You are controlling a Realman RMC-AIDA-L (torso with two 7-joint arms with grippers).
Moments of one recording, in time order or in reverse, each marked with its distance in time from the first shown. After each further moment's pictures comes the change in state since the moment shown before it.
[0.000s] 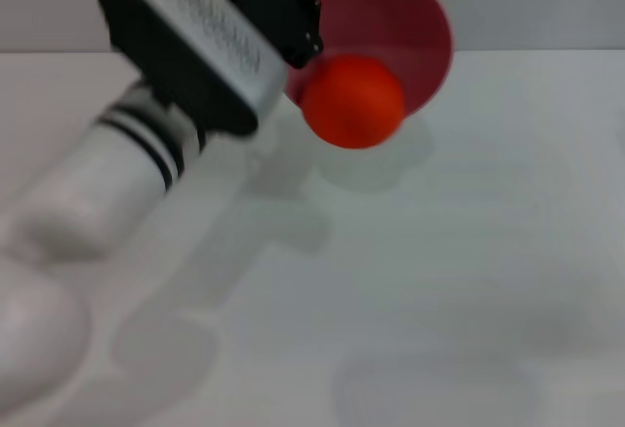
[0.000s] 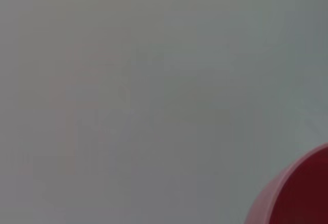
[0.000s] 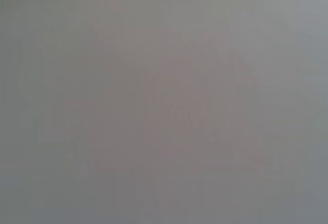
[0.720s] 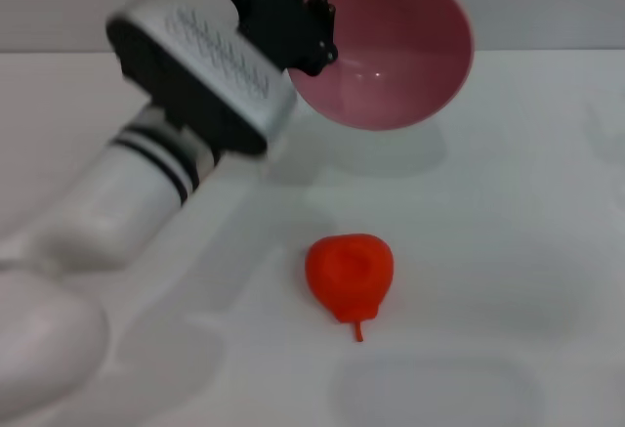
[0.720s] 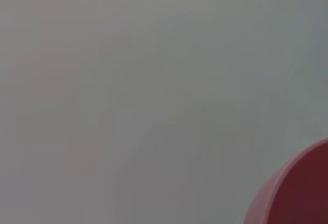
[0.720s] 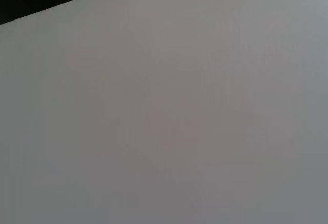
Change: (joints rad) left arm -0.023 -0.003 0.073 -0.087 -0.011 -0.148 -0.036; right arm 0.054 -0.005 -0.056 -0.006 -0.004 0.003 0.016
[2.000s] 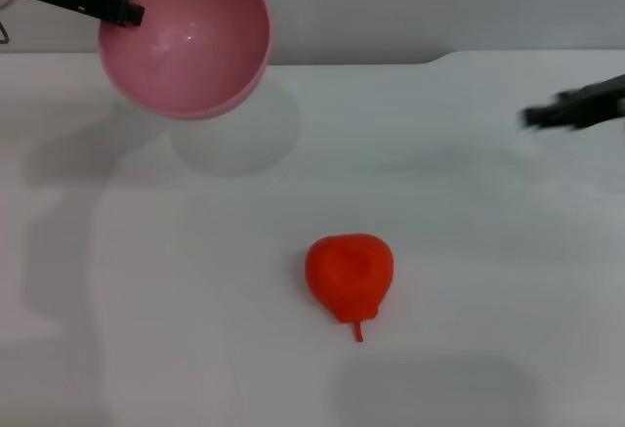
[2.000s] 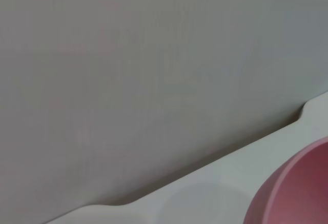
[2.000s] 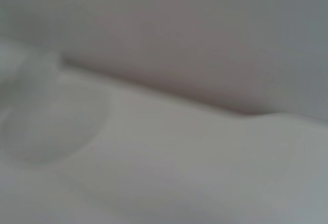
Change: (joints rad) left arm -0.503 0.116 -1.213 -0.117 0.010 1.656 -0.154; right arm 0.311 -0.098 0.320 -0.392 -2.106 0.325 1.790
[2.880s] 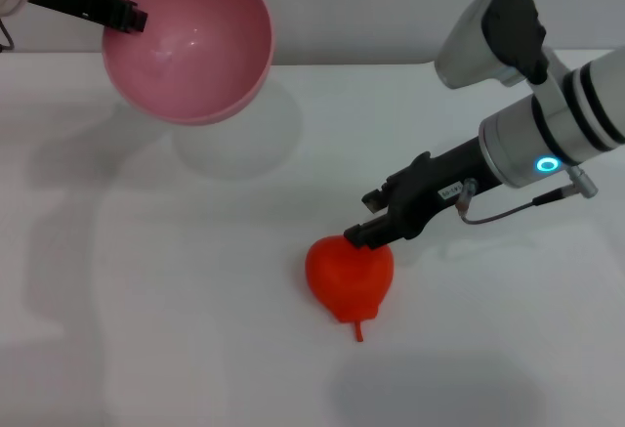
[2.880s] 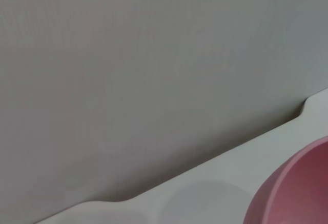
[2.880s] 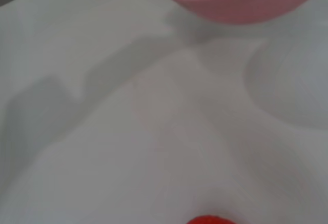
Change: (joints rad) left arm 0.000 -0.013 -0.001 -0.008 0.015 -0.013 0.001; right arm 0.172 0.101 -0.318 0.102 0.098 -0.147 -0.119
